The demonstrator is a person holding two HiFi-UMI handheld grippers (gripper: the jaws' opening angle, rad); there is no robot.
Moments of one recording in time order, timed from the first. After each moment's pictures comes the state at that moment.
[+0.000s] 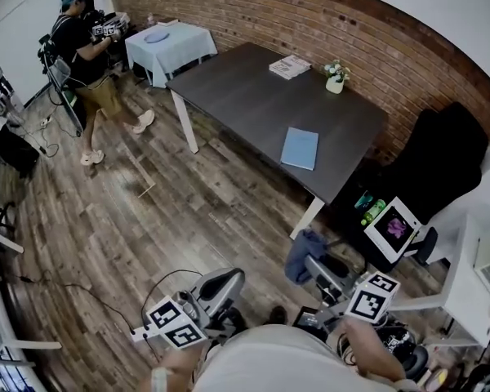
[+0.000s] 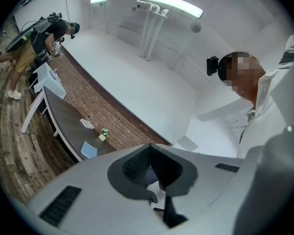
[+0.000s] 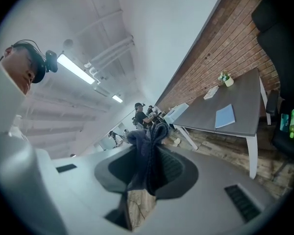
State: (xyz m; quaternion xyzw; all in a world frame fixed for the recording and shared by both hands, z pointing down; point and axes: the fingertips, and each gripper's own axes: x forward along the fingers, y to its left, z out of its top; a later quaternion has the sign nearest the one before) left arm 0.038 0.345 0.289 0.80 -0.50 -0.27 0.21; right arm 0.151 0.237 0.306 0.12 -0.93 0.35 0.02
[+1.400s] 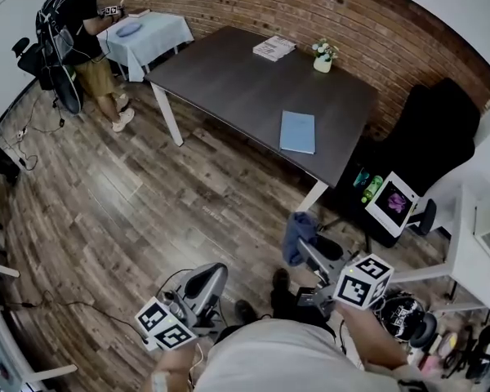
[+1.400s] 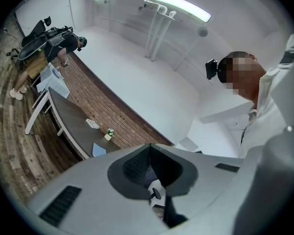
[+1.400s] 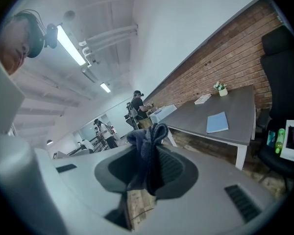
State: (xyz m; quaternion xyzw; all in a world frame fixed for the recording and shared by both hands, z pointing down) left arm -0.068 0.363 0.314 0.80 -0.49 -0.26 0.22; right arm 0.065 0.238 0.339 0.21 -0.93 0.28 0.08
